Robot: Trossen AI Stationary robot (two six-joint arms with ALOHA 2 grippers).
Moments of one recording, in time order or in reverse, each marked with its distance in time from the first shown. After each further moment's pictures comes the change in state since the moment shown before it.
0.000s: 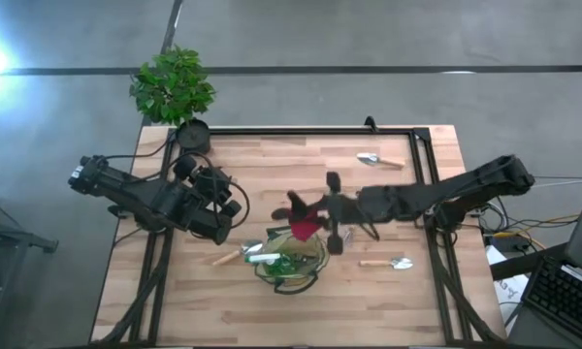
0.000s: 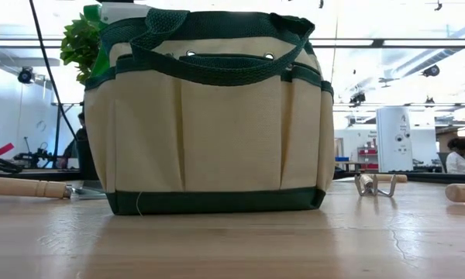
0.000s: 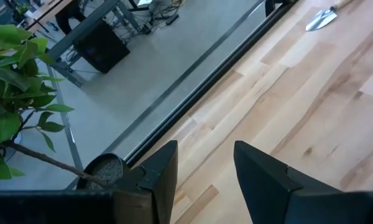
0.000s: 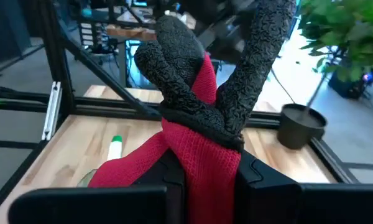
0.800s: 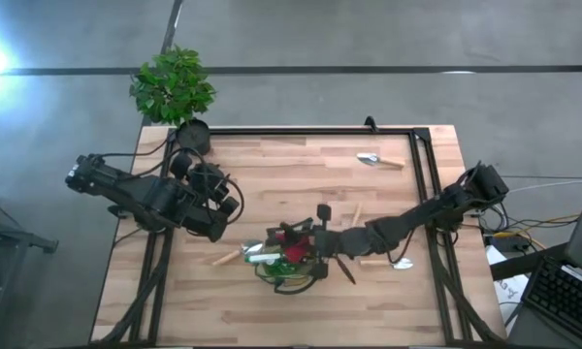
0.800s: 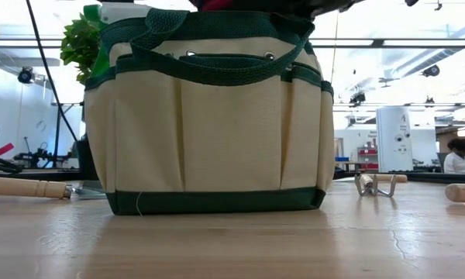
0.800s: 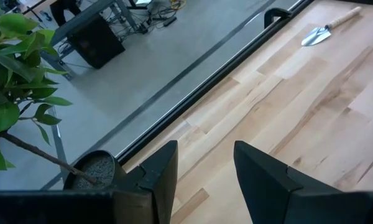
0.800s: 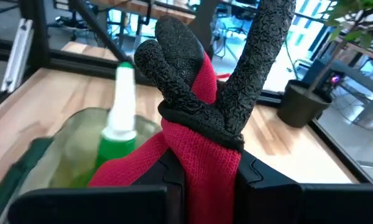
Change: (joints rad) left arm 0.000 -0.035 0.001 0.014 0.000 -0.042; right arm 0.128 0.255 -0.171 0.377 0.232 -0.064
